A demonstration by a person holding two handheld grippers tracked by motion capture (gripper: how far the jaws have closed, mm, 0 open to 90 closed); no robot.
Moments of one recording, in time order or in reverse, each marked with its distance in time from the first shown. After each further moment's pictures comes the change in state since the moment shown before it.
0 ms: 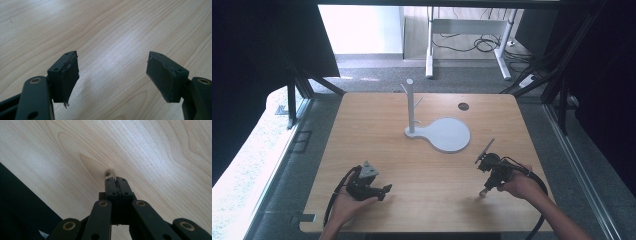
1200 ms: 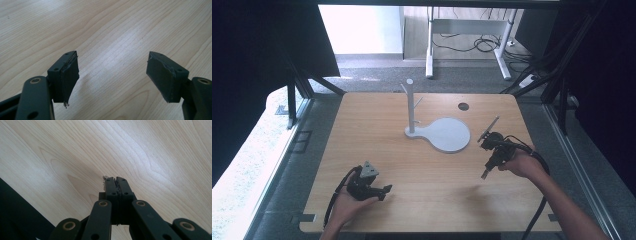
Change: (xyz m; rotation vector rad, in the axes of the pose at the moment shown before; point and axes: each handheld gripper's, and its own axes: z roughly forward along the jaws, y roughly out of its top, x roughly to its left) left arm 0.000 -0.001 0.005 0.017 0.001 -0.002; right arm -0.031 0.028 -0.036 -0.064 -0.015 0.025
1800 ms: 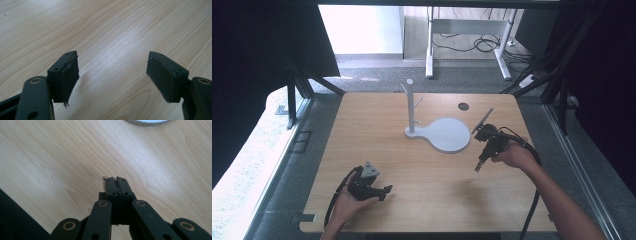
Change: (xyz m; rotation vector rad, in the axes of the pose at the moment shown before) left arm 0.000 -0.001 0.002 0.014 -0.002 -0.006; right arm -0.009 0.027 0.000 -0.024 0.016 -0.003
